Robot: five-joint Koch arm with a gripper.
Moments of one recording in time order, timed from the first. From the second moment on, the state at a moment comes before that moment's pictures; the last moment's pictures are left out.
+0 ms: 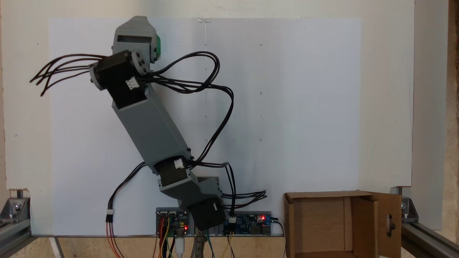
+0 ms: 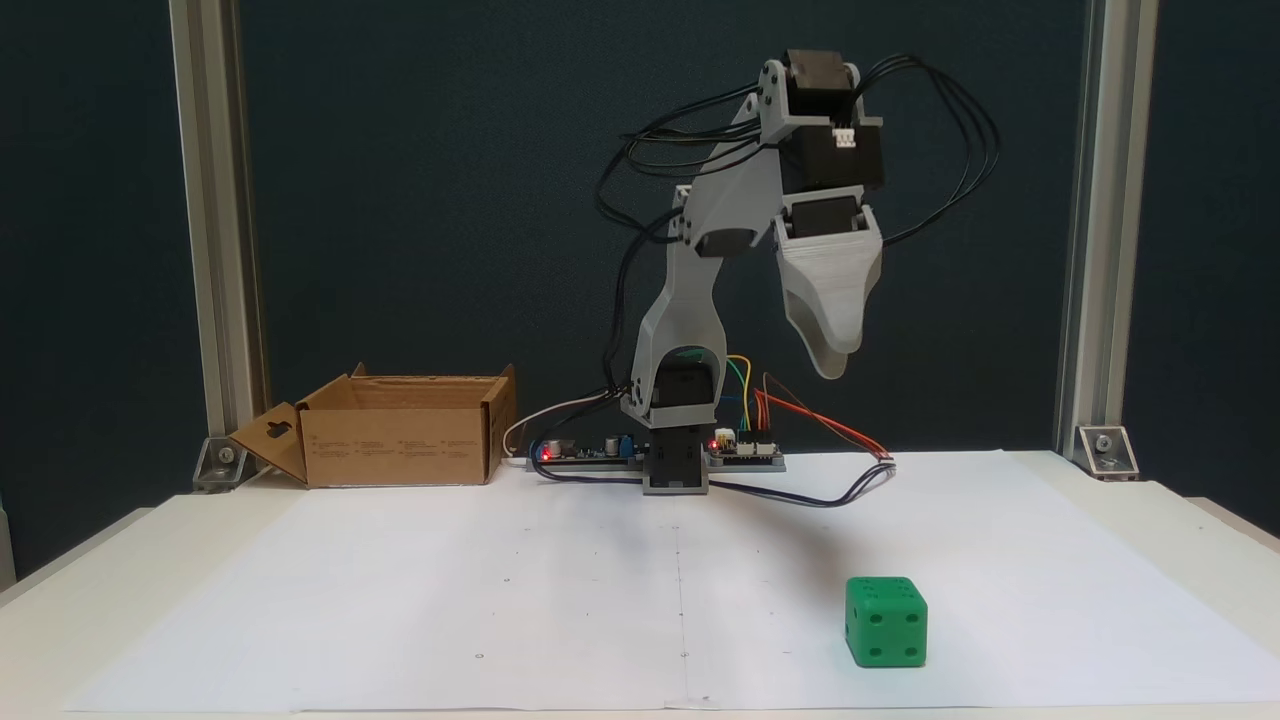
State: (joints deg) arm -19.9 61.1 25.1 83.0 21.5
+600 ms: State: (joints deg) arm -18.4 48.3 9.0 84.4 25.0
